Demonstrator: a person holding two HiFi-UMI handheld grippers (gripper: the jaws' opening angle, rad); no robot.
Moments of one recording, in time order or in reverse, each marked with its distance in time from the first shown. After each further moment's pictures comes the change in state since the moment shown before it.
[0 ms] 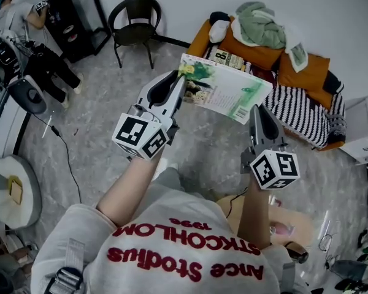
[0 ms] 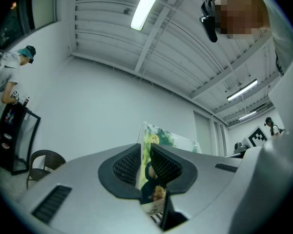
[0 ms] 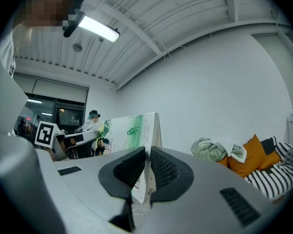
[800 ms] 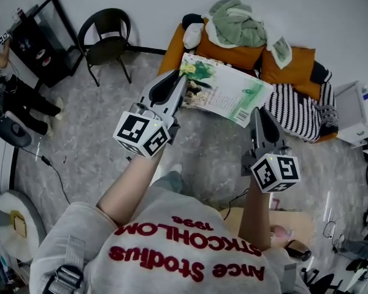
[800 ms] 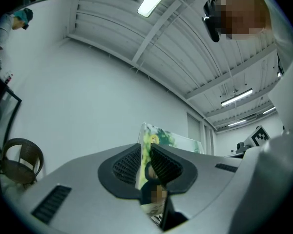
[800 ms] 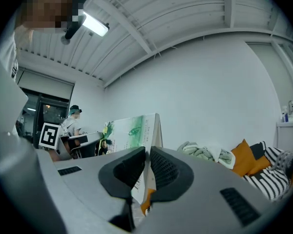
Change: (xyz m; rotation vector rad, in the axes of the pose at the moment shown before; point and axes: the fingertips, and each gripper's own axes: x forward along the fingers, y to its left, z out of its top) left arm 0.190 0.034 -0.045 -0.071 0.036 -0.148; right arm 0.092 -0.125 0.025 0.001 -0.007 -0.148
